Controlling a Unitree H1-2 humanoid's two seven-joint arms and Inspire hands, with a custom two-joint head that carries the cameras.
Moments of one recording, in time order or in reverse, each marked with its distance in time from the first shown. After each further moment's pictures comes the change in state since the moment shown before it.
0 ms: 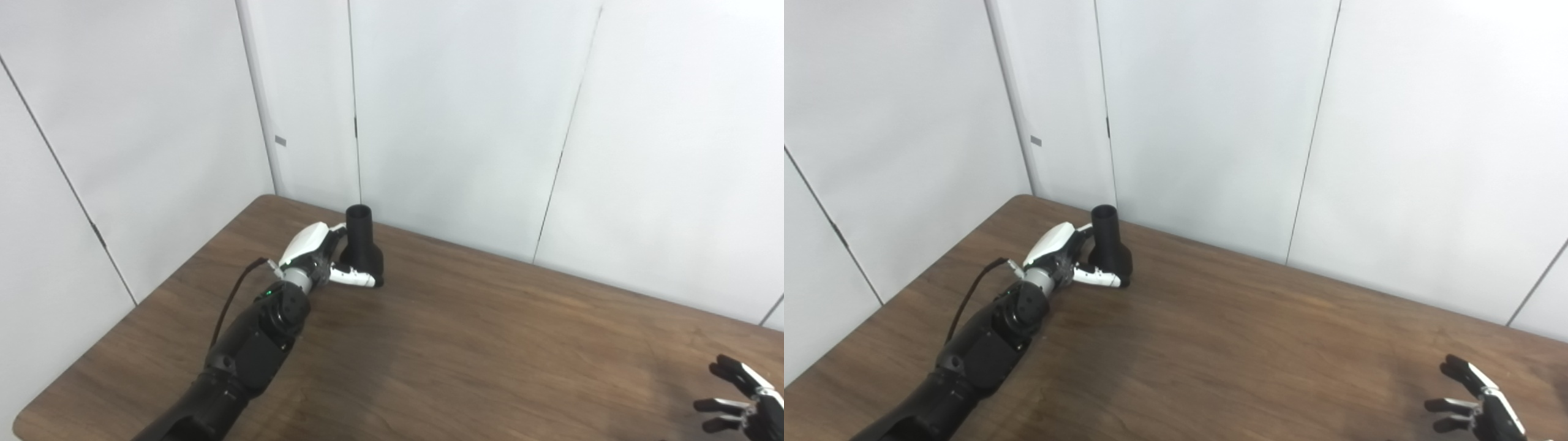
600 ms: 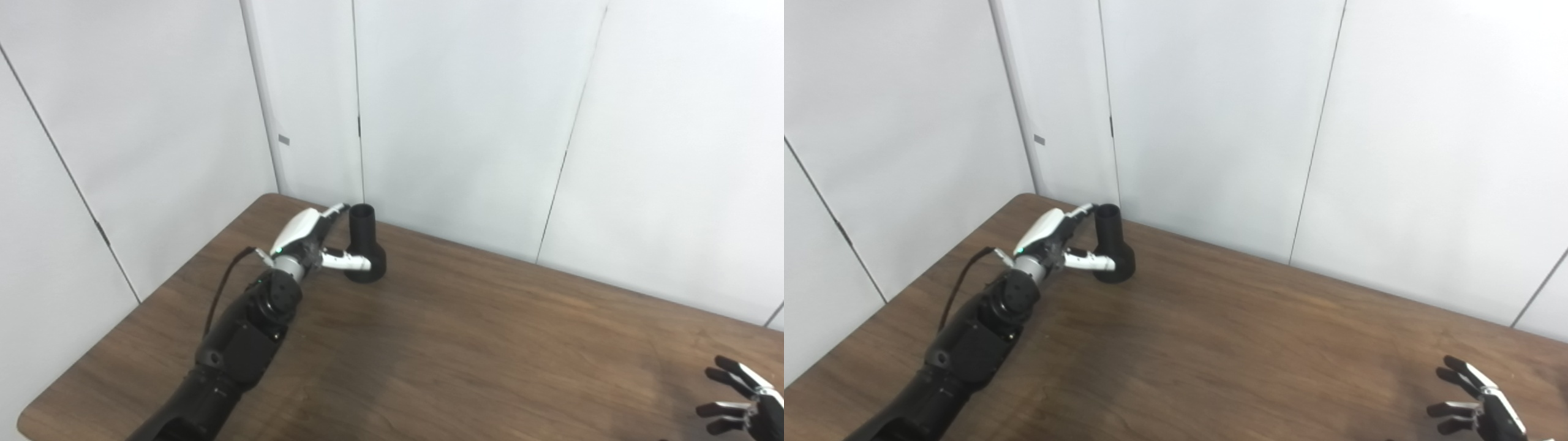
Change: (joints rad) left arm 0.025 0.020 0.047 -0.110 -0.014 0.079 -0.056; right arm -0.016 0.001 0.007 0.019 -0.098 -0.032 -0.059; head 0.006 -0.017
